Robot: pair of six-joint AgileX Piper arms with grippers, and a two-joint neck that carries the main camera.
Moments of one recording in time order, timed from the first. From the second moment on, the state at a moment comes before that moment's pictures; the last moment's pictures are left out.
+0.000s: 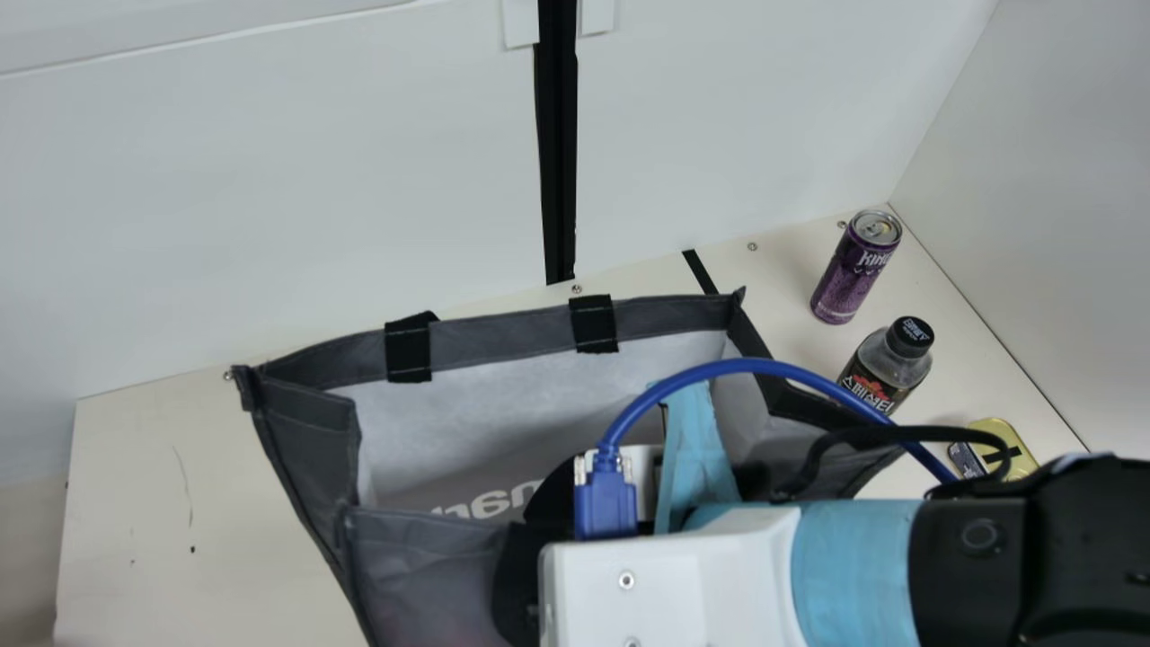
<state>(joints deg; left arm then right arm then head) -1.6 43.3 -69.0 -1.5 69.5 0.0 38.7 63.1 -86.6 10.2 70.1 -44.1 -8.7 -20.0</state>
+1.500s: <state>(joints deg) -1.6 43.3 -69.0 -1.5 69.5 0.0 42.1 60.3 -102.8 8.1 69.9 -29.0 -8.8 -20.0</state>
